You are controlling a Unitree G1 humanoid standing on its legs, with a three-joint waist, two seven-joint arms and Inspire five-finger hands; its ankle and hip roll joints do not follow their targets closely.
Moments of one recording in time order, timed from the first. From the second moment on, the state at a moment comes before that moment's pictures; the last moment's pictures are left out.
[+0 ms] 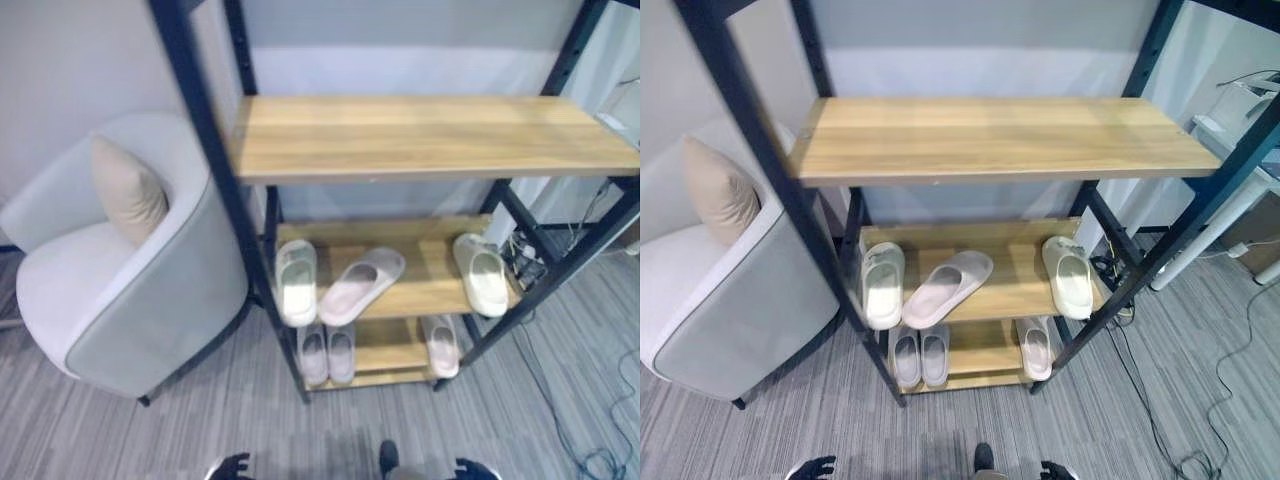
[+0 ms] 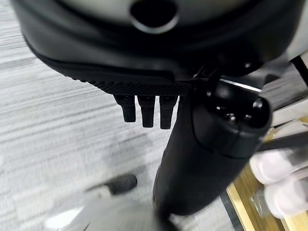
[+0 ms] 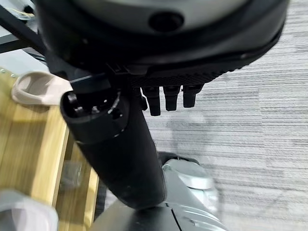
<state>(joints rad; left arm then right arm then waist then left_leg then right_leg) 0.01 0.23 -0.25 1.30 -0.03 -0.11 0.08 0.01 -0.26 0.21 1.26 0.12 -0.07 -0.09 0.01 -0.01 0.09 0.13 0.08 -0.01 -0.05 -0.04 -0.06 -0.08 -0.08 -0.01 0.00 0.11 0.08</state>
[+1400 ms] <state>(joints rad) 0.04 0.30 -0.36 0.63 -0.08 -0.15 0.07 0.04 -0.28 0.20 1.21 0.10 -0.10 -0.10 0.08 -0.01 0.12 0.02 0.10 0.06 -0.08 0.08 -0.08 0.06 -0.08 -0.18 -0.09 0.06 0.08</state>
